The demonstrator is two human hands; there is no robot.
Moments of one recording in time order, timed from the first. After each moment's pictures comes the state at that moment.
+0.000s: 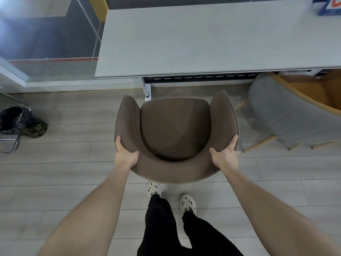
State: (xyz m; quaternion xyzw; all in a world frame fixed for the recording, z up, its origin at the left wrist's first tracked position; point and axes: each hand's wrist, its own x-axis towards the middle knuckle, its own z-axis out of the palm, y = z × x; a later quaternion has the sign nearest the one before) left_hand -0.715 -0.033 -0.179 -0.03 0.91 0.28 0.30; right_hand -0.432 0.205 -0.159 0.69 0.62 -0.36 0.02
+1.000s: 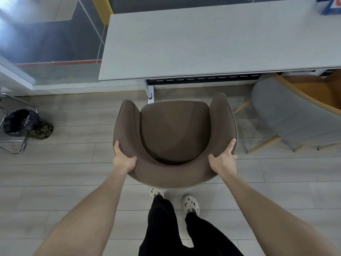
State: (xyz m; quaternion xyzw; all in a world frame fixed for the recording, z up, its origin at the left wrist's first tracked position) left_hand -0.718 -0.050 -0.171 -0.02 0.92 0.26 0.30; right_hand -0.433 0.190 -0.163 0.67 0.65 -0.36 0.04
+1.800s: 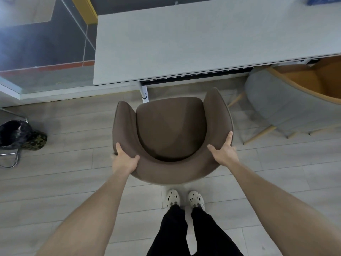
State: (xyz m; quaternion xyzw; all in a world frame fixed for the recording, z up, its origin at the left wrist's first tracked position) left_hand -0.747 -0.053 -0.170 0.05 0.94 0.13 0.31; right_hand -0.441 0.203 -0.161 0.65 0.64 -0.40 0.09
